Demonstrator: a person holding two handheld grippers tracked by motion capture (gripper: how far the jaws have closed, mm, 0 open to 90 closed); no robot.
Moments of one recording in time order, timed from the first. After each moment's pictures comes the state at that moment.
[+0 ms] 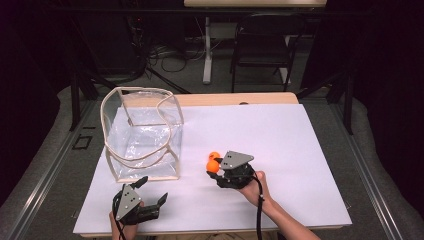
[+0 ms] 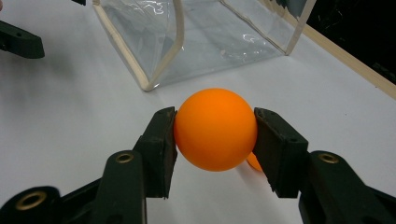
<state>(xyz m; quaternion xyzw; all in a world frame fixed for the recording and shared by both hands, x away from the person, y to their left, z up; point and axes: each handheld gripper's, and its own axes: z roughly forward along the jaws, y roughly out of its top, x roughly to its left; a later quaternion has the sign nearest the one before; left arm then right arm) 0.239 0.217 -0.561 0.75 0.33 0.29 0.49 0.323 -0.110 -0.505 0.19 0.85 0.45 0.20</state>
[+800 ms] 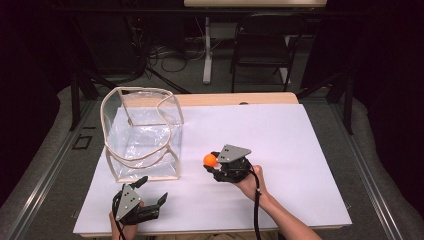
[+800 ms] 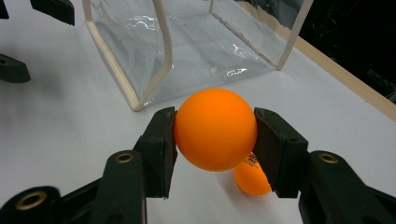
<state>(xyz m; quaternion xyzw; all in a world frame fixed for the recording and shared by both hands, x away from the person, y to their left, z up) 0.239 0.217 -0.560 0.75 0.33 0.29 0.49 0.335 -0.102 -0.495 0.19 0.84 0.45 0.21</state>
